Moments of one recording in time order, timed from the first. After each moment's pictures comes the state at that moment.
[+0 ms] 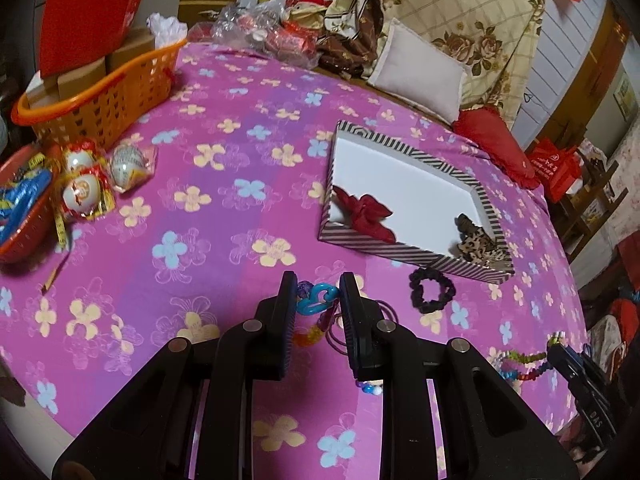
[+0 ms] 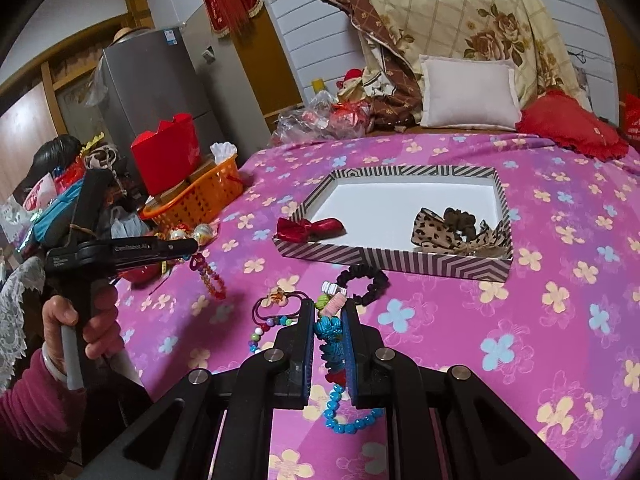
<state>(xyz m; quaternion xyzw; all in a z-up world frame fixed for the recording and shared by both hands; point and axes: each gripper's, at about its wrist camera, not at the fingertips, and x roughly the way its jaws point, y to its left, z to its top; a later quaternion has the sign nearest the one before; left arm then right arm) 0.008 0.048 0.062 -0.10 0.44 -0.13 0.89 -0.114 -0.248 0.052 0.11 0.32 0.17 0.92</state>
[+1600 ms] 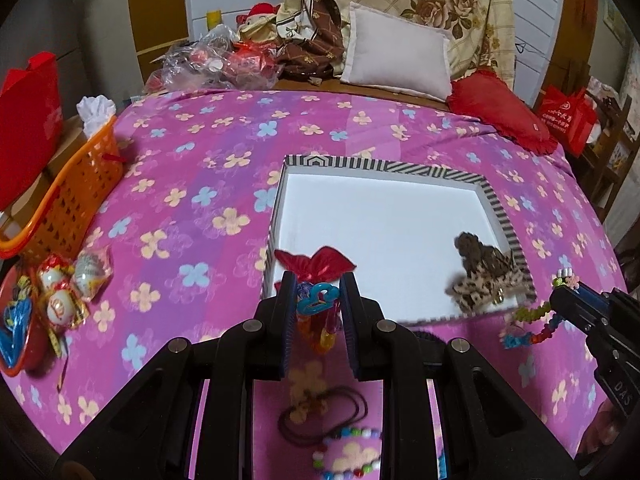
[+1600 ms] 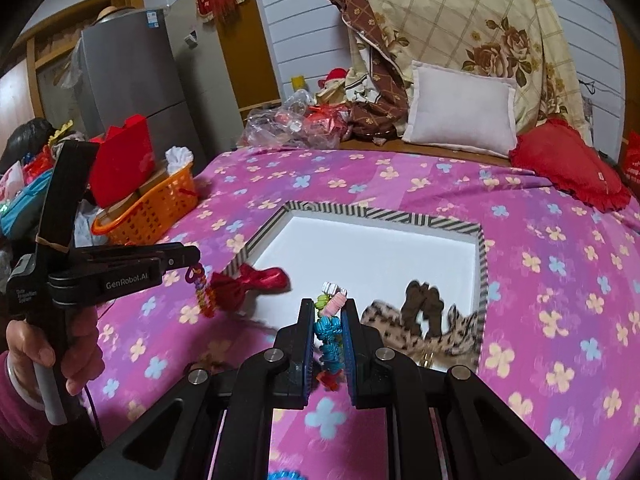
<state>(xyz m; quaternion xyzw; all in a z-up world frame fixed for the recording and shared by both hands) 0.090 -0.067 0.078 0.03 0.43 -0.11 0.90 0.005 -0.273 0.075 0.05 0.34 0.13 0.93</state>
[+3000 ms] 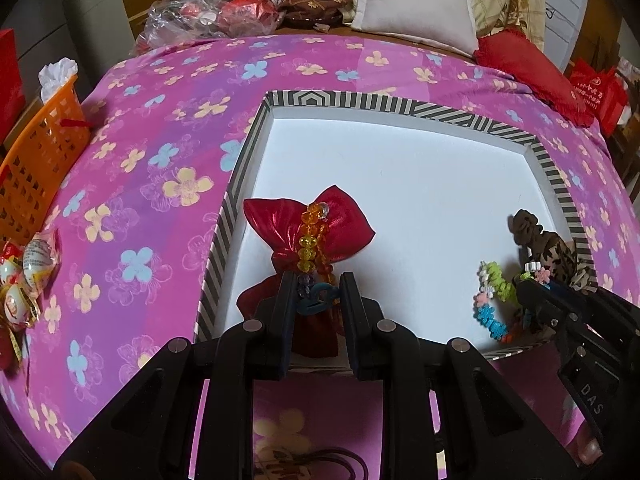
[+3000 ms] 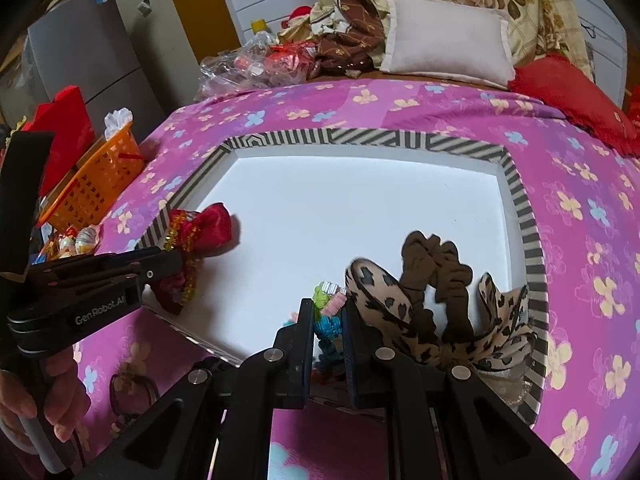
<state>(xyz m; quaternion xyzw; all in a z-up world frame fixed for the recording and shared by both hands) 0.143 -0.101 -0.007 0.05 0.49 -0.08 0.87 0.085 -0.278 -0.019 0.08 0.43 0.10 0.89</state>
